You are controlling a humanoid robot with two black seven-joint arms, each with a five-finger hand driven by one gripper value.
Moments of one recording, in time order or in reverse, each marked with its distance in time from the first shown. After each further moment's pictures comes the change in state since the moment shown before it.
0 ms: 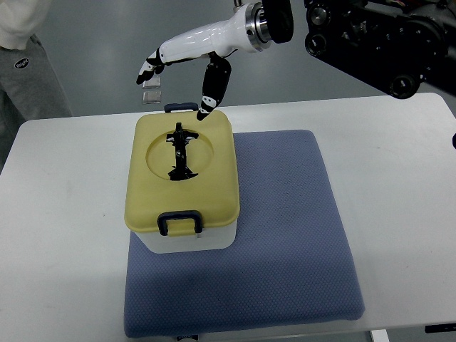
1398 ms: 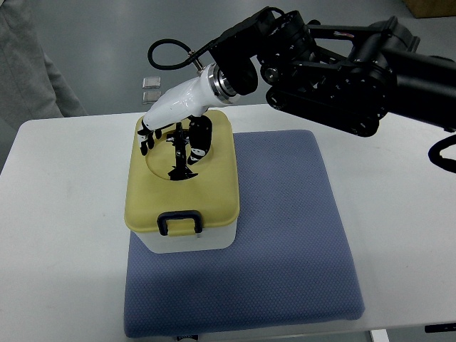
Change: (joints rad) left arm 0.000 0.000 0.000 0.000 0.000 0.000 0.000; right arm -0.001 0.103 -0.141 0.021 -0.116 0.005 0.021
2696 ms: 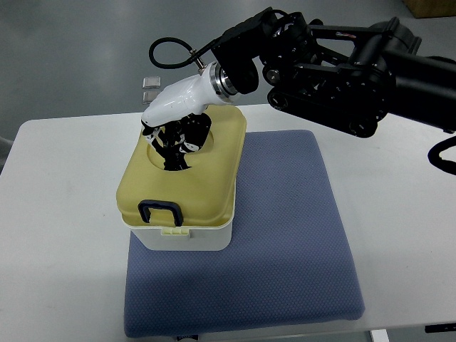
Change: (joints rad) left arm 0.000 0.000 0.000 0.000 0.000 0.000 0.000; right arm -0.009 -0.001 0.011 -0.018 -0.051 -0.056 0.053
